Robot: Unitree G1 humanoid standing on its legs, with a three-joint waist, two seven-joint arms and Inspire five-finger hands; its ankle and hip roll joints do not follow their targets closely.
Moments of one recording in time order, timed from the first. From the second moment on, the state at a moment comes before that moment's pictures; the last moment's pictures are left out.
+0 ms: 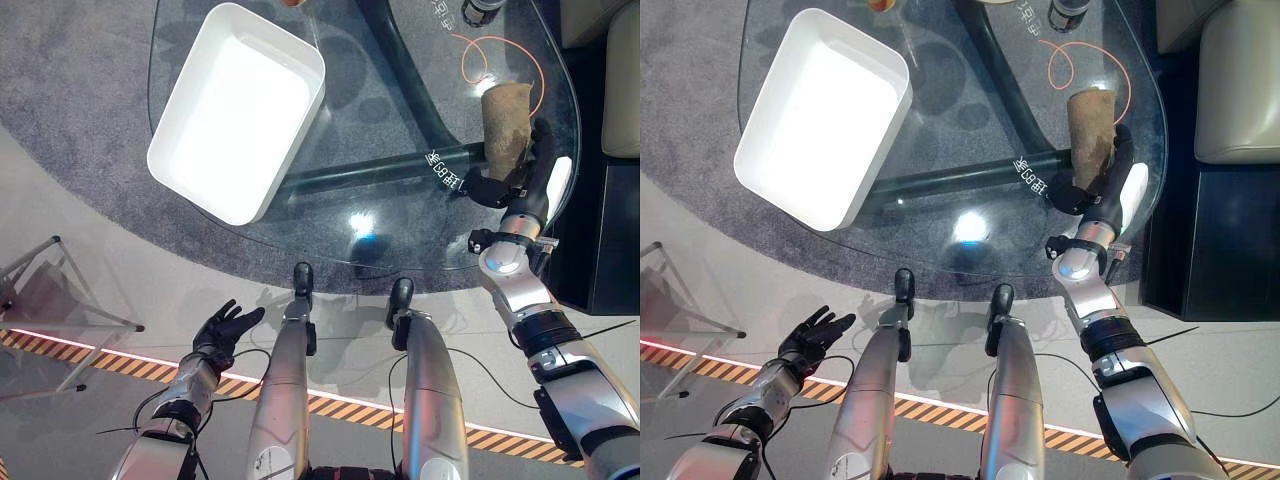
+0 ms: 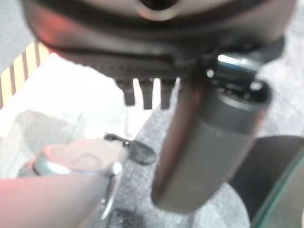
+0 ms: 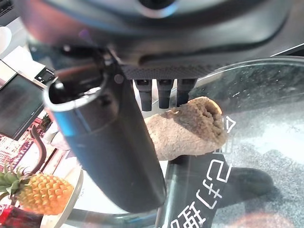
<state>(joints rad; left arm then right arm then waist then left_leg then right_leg) -0.38 0.37 -0.12 1.08 -0.84 -0.04 -0.08 -0.75 -0.55 0.30 0.66 0.25 -0.08 -0.74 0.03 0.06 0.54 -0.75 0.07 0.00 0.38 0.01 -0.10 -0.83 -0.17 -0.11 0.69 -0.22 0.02</state>
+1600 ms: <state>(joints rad) -0.40 0.37 -0.19 1.08 -0.84 -0.01 -0.08 -0.97 -0.56 0.31 1.03 0.31 0.03 -0.74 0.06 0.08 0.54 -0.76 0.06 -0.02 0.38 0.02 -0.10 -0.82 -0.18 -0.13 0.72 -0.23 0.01</state>
